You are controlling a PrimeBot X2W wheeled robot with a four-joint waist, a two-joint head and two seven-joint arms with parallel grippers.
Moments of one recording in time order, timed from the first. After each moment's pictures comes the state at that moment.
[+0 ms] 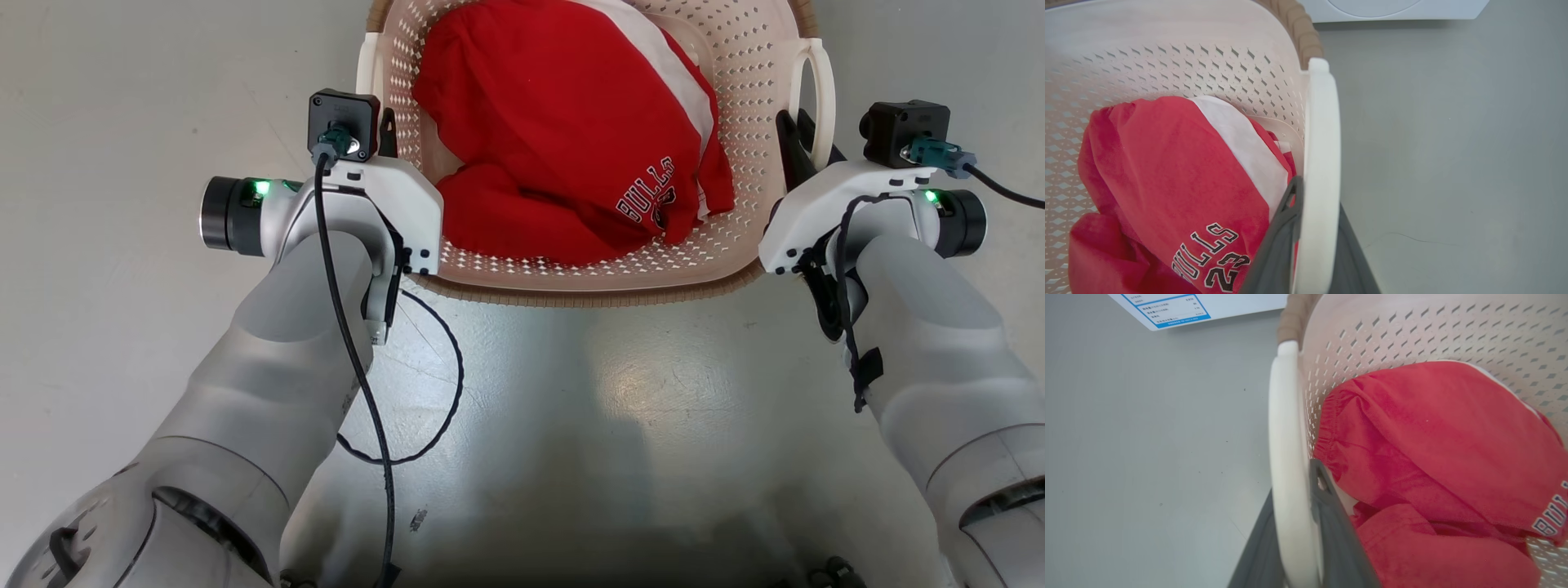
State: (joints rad) left arm -1.10 0.05 -0.91 1.16 -0.81 0.22 -0.25; right arm -1.06 -0.09 0.29 1.28 0.39 0.12 -0.25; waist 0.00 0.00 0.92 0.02
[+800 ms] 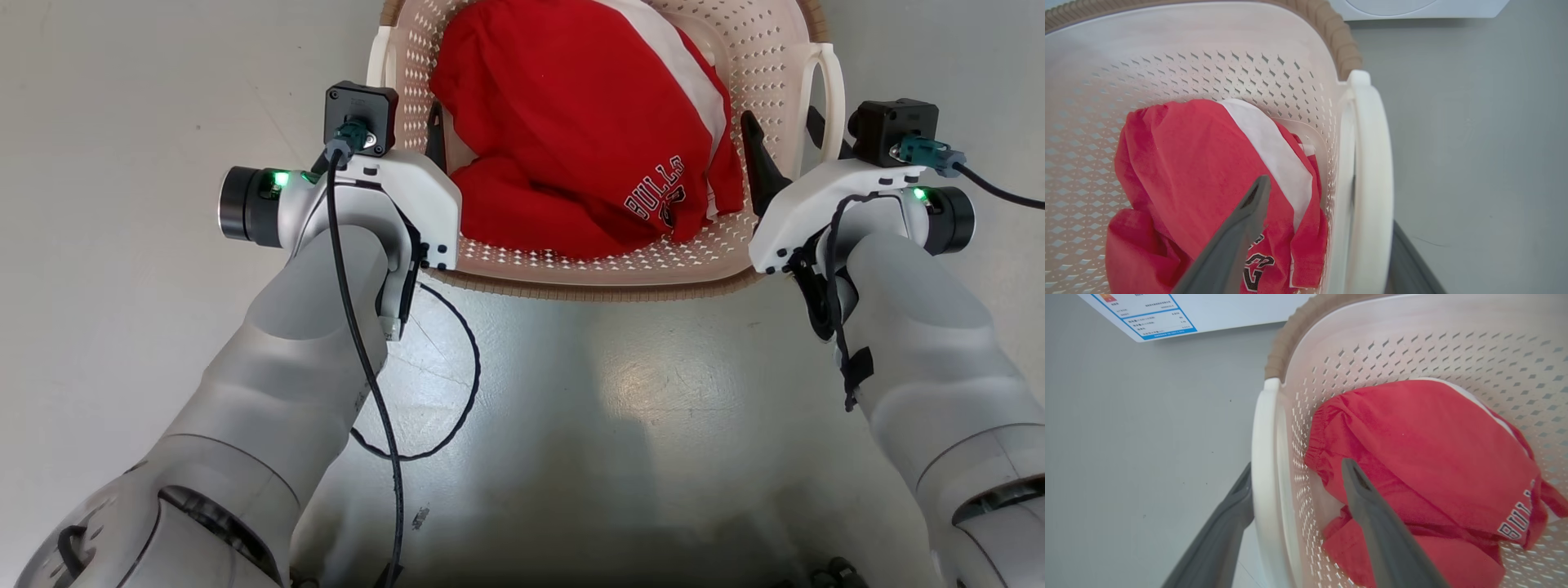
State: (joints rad) left arm -1.10 0.03 -0.88 1.12 -0.79 0.22 -0.25; right arm -1.06 -0.07 0.23 1.28 0.33 0.12 -0.25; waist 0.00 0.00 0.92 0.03
